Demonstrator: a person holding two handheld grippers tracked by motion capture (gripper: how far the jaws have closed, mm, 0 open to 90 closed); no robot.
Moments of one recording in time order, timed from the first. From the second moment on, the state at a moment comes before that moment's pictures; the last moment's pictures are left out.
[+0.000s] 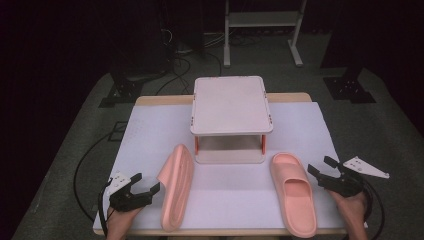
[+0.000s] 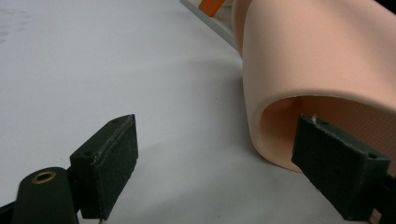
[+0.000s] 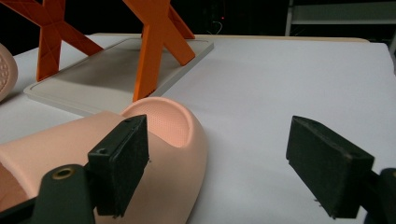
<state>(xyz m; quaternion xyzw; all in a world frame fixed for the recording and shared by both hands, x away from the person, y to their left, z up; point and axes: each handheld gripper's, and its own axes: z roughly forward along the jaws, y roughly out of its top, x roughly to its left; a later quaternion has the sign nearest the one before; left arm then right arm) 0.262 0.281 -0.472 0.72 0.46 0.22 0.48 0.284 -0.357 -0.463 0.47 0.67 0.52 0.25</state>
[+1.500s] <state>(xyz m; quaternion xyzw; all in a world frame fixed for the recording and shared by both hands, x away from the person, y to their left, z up) 0.281 0.248 -0.465 0.73 0.42 0.17 0.52 0.285 -0.358 -0.464 0.48 0.67 0.52 0.25</state>
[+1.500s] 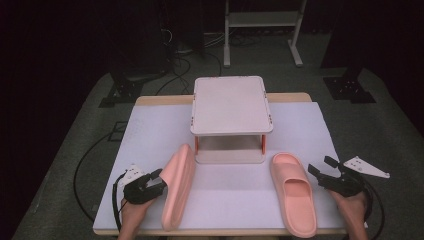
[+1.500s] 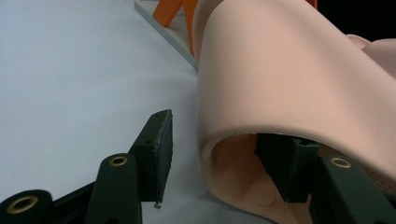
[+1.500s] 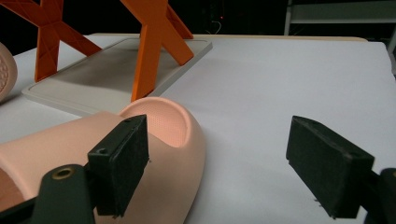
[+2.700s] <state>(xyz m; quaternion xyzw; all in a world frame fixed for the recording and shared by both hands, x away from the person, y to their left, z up) 0.282 0.210 -0.458 0.74 0.38 0.18 0.53 0.284 -0.360 -0.463 0.48 0.66 0.52 0.25</state>
